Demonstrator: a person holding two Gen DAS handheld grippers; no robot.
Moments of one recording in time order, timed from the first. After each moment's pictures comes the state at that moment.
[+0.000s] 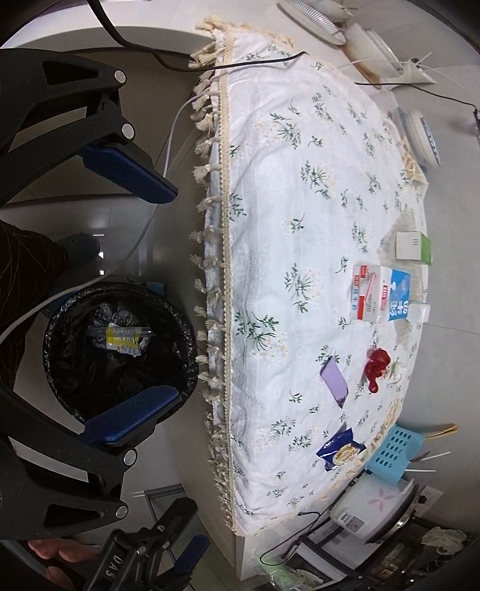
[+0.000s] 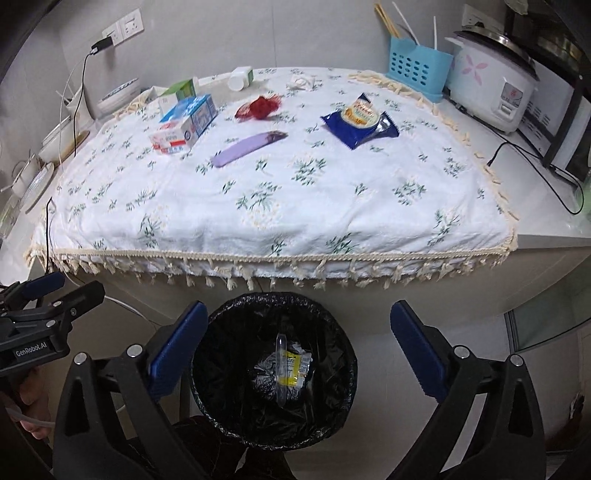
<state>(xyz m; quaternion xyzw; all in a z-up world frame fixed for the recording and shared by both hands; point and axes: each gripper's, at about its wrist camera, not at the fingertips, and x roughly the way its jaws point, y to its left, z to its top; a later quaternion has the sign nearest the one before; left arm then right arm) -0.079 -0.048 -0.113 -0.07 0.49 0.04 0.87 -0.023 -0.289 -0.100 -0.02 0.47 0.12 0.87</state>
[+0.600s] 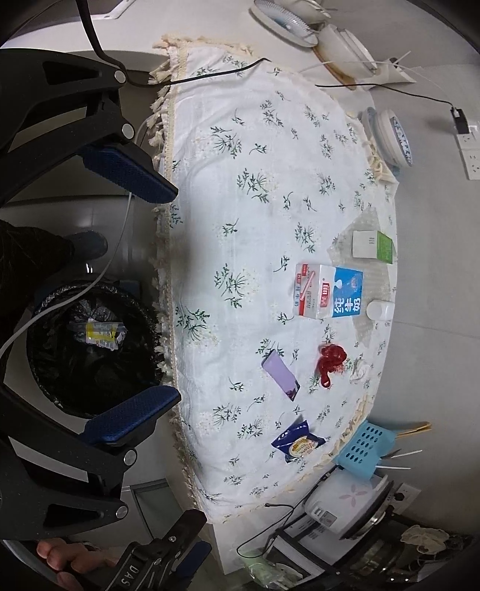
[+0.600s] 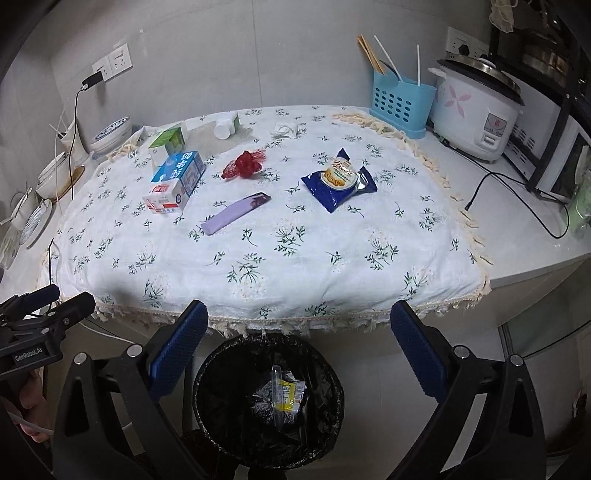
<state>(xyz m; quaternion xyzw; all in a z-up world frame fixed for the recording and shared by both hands) -0.049 -0.040 -0.065 -0.08 0.47 0.03 0.88 0.008 -0.294 -0.051 -0.02 0.44 0.11 0.89</state>
